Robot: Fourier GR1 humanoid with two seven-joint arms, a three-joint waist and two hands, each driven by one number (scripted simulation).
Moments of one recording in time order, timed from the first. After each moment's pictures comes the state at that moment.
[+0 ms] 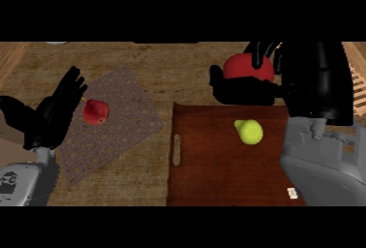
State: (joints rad) left arm -0.24 0.29 0.03 -1.52 0.18 0.07 0.23; right arm -0.81 -0.17 0.21 -1.83 0.82 0.10 1.00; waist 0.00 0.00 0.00
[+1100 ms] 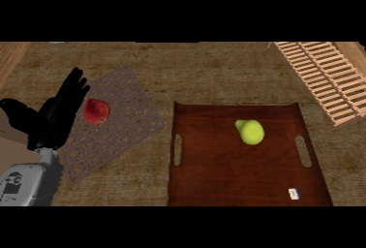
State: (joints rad) left arm -0.24 0.25 0.05 -1.51 0.16 0.04 0.21; right arm -0.70 -0.48 -0.32 -1.61 0.61 0.11 0.68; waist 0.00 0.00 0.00
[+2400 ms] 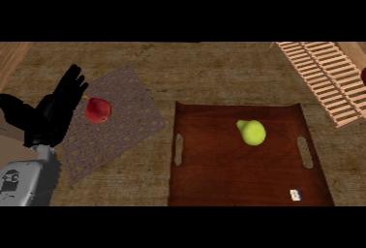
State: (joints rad) left arm -0.26 0.23 0.09 -1.51 0.13 0.00 0.23; right arm -0.65 -0.65 -0.52 -1.10 0.53 -0.14 0.23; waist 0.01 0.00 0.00
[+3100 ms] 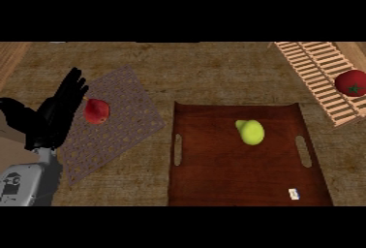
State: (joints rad) left arm -0.24 0.22 0.10 -1.52 0.12 0.00 0.23; right arm -0.73 -0.87 -0.67 -0.80 0.31 0.05 0.07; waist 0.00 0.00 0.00
